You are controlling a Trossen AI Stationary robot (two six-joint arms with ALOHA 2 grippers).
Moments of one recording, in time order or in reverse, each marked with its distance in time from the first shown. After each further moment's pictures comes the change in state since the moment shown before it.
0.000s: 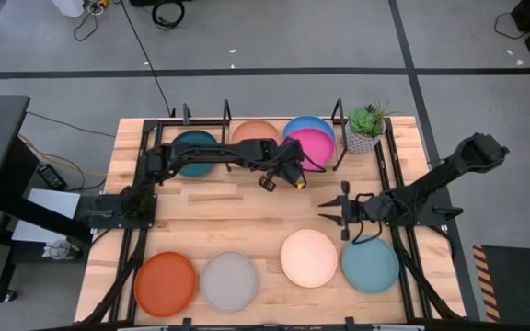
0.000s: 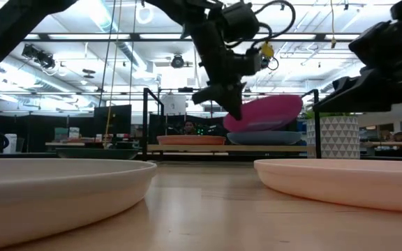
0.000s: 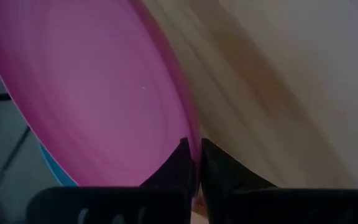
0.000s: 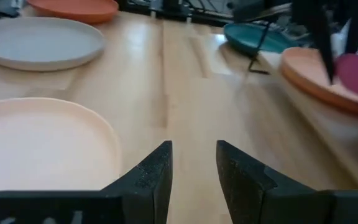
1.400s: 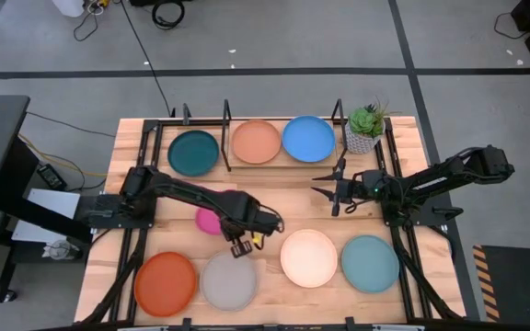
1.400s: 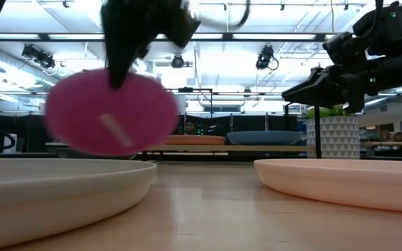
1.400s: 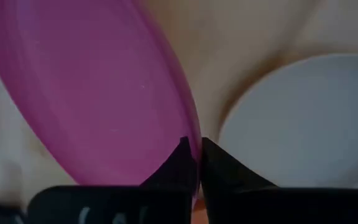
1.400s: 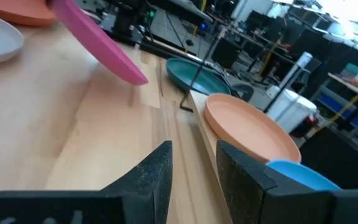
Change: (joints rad) left arm -0.396 -0.149 -0.084 -0.734 0.315 -1.537; right arm -0.445 0.040 0.000 0.255 -0.299 -0.417
